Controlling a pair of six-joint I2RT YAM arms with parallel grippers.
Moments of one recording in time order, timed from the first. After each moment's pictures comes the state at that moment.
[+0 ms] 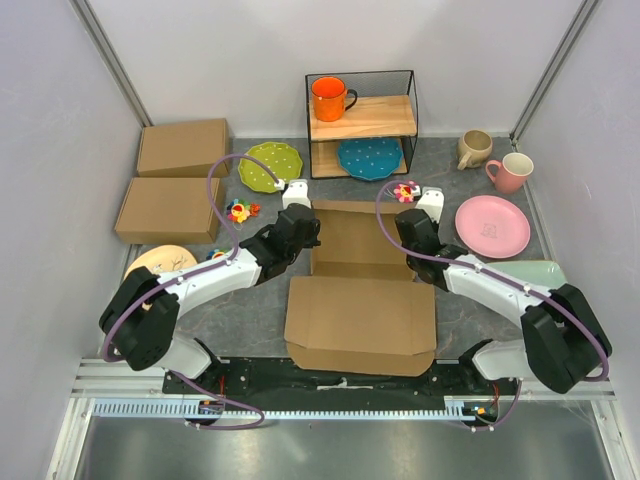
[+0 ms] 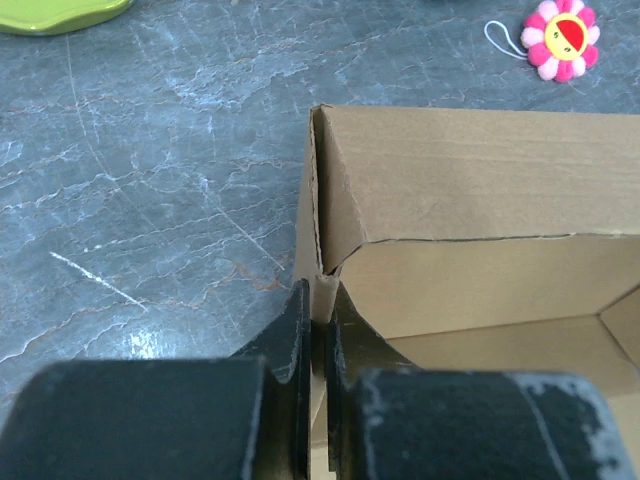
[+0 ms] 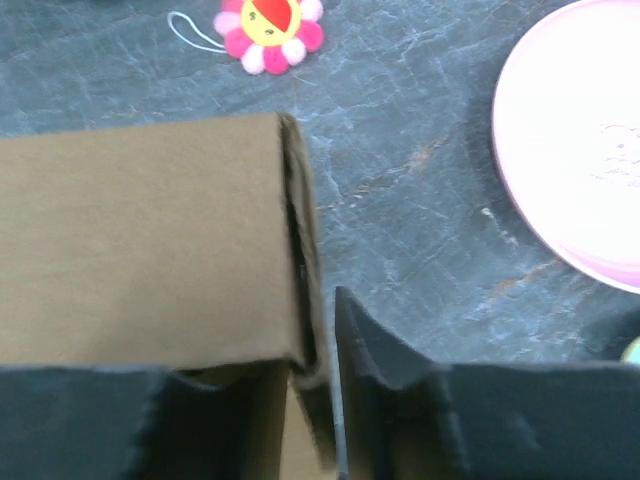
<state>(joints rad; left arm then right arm) -0.77 1.47 0.88 0.04 -0.42 -0.51 0.56 1.34 0.71 -0.04 0.66 0.41</state>
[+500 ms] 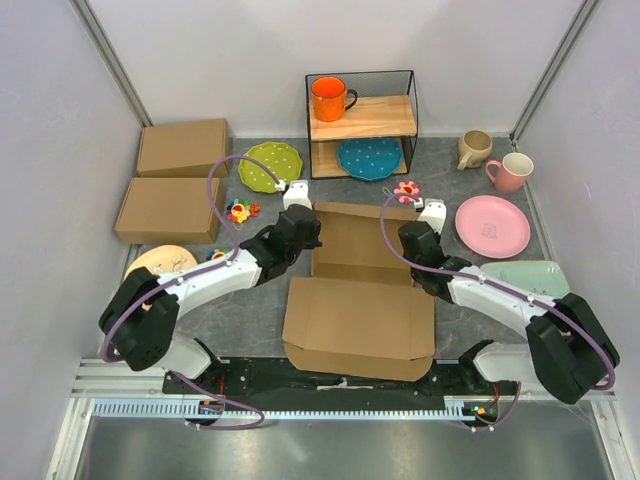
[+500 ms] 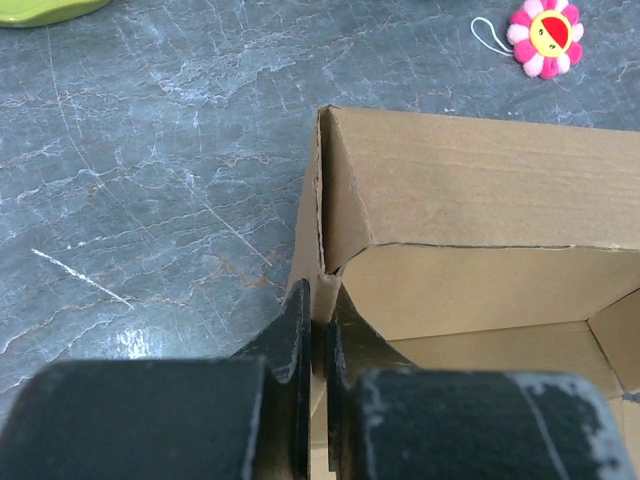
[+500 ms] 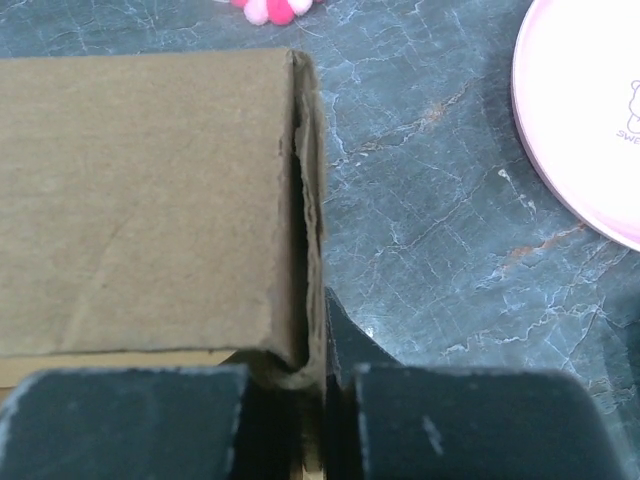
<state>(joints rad) -0.77 1.47 0.88 0.03 -0.41 -0.53 0.57 1.28 0.61 -0.01 0.63 0.44</state>
